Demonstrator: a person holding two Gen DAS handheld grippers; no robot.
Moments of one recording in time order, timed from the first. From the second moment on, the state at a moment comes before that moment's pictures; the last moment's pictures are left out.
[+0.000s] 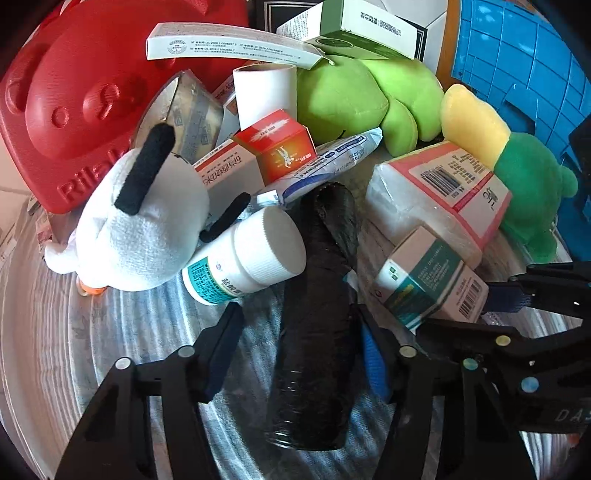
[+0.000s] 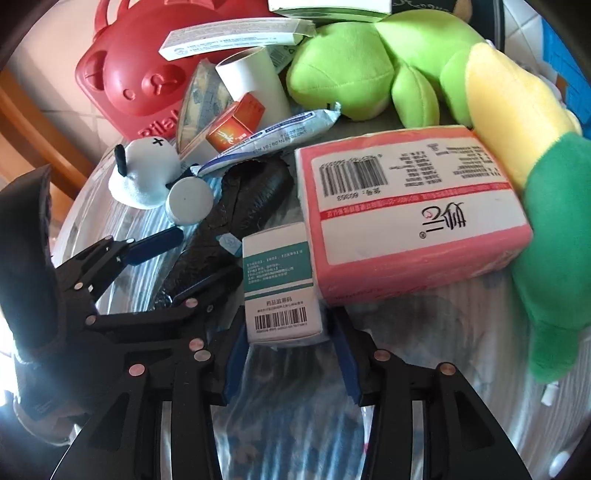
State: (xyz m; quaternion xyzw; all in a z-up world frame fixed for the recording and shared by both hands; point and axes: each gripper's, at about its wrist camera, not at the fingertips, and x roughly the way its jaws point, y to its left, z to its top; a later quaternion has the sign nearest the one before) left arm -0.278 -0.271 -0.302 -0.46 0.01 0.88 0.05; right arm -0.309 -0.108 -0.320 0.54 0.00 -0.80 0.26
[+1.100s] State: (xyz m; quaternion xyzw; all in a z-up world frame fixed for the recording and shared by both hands) left arm -0.152 -0.187 -0.079 -0.29 0.09 0.94 0.15; right arm -0.163 0.004 -0.095 0.32 -0.04 -0.91 0.25
